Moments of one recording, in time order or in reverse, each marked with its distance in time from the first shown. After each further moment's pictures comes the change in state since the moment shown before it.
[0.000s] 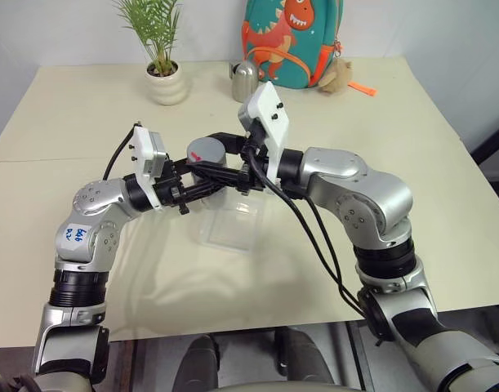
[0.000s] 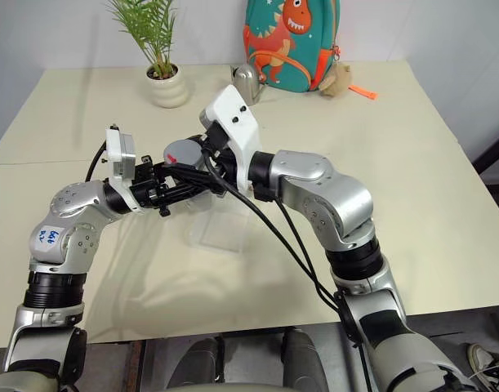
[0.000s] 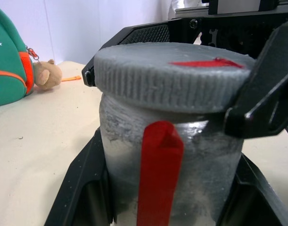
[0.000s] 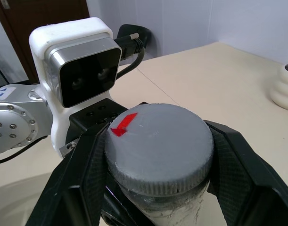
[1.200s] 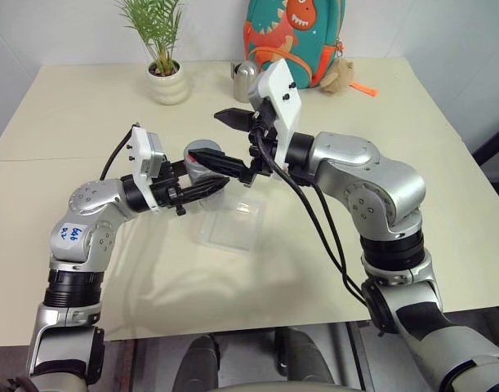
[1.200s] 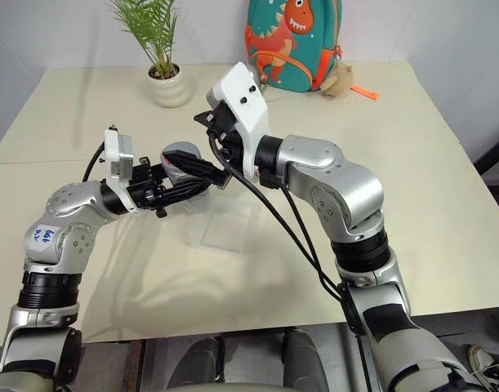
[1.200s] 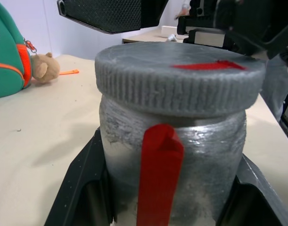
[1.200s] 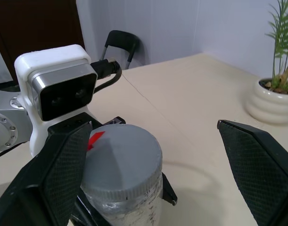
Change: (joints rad) left arm 0.011 0.023 0.007 0.001 -0.006 0.020 0.021; right arm -0.045 0.008 -0.025 0.008 -0.017 0.036 -0.085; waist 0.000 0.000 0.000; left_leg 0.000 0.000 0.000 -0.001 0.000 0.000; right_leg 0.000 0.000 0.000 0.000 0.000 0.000
